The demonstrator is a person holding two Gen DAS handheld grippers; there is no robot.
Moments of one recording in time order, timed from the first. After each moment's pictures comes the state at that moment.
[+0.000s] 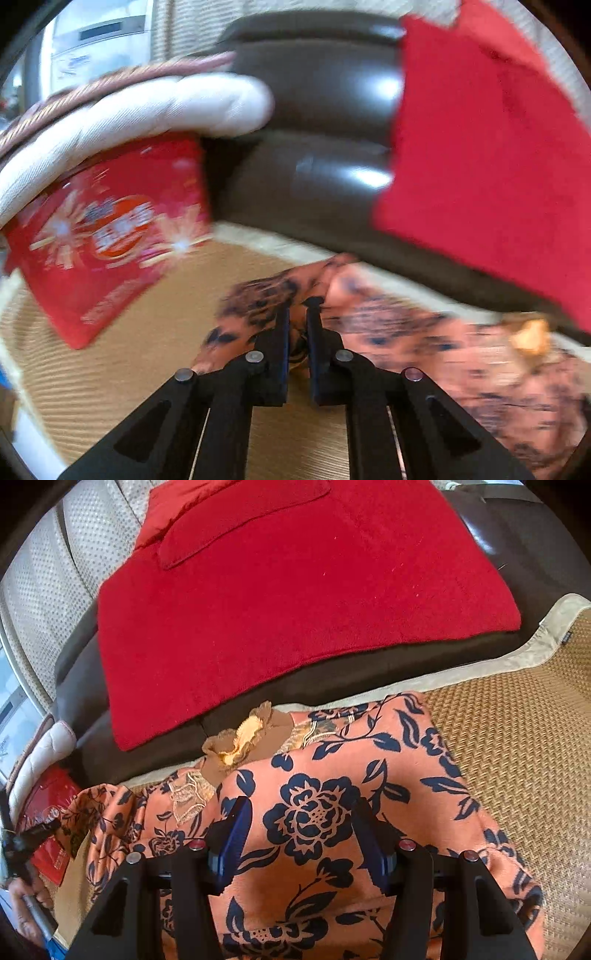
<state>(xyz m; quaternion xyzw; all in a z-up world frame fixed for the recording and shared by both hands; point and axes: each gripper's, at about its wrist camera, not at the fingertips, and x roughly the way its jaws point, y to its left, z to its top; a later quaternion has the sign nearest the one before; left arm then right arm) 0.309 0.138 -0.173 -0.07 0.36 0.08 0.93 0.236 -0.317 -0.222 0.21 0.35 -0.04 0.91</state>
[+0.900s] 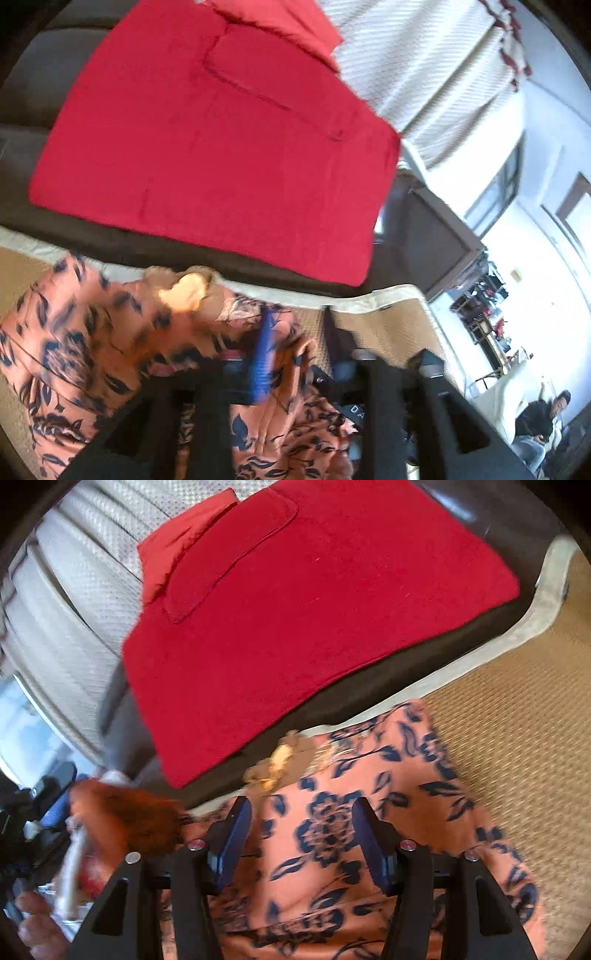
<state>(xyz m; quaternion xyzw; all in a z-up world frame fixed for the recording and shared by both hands) 0.252 -0.099 -0.099 -0.18 0.35 -0.33 0.86 0.213 -0.360 -0.212 0.35 0.29 0.05 0.89</state>
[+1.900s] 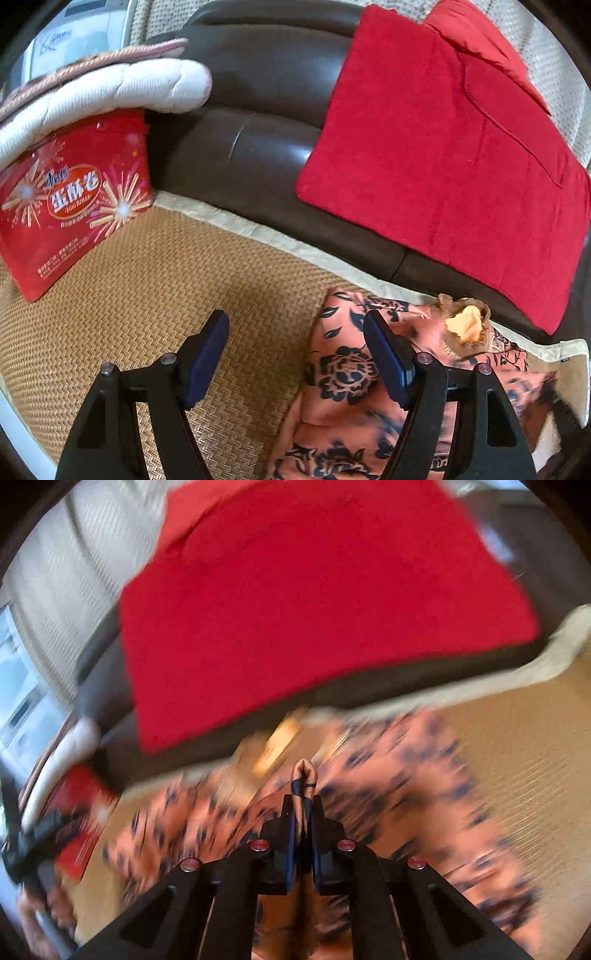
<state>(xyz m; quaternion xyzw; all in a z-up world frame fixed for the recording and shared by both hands) 0.289 0.081 -0.172 -0.12 0.39 0.04 0.91 0.232 -0.300 -0.196 0.22 0.32 -0.04 0.92</state>
